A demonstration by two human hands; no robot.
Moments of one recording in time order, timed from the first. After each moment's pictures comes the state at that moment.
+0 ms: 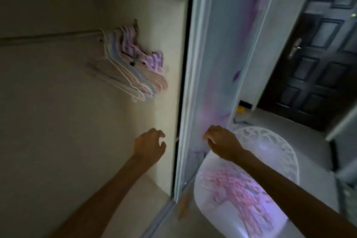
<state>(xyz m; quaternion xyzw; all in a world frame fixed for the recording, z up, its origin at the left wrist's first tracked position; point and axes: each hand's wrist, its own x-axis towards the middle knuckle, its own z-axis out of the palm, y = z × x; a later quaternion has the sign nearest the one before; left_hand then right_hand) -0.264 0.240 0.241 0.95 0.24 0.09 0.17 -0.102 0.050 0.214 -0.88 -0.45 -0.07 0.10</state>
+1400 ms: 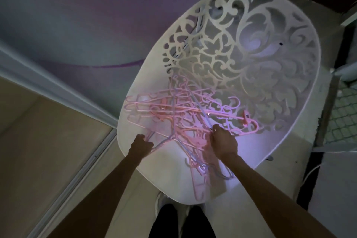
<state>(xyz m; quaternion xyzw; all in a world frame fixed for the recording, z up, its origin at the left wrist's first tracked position) 0.016 0.035 -0.277 0.68 0.52 -0.24 0.46 0.118 -0.193 -0.264 -0.97 -0.10 0.22 0.08</state>
